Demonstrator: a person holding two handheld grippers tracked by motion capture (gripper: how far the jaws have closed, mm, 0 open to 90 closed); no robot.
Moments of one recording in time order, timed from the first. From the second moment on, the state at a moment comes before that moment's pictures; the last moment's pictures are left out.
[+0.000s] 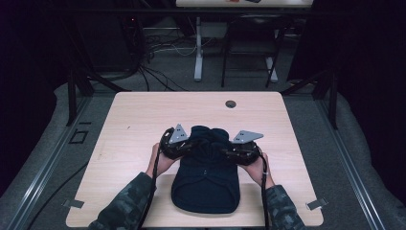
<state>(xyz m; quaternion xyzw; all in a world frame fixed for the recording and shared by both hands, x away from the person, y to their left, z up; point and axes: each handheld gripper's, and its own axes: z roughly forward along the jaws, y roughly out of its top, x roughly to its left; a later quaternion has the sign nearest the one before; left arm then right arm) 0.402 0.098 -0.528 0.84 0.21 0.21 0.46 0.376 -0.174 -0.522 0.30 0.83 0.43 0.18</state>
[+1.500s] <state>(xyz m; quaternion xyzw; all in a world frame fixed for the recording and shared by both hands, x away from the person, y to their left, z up) 0.387 0.094 -0.521 0.83 0.17 0.25 0.46 0.369 -0.181 -0.514 0.26 0.84 0.47 0.13</state>
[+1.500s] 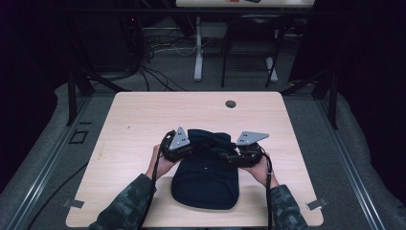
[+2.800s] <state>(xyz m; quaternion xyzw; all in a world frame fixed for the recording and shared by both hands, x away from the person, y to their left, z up) 0.366 0.114 -0.528 0.86 0.16 0.21 0.44 0.344 -0.174 -0.513 0.28 0.85 0.43 0.15</state>
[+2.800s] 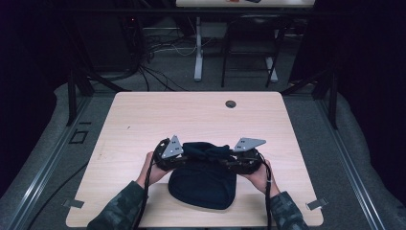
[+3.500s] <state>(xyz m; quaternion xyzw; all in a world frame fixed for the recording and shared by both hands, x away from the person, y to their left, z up) 0.357 0.118 -0.540 0.87 0.15 0.17 0.43 0.322 -0.183 -0.512 0.29 0.84 0.44 0.13</state>
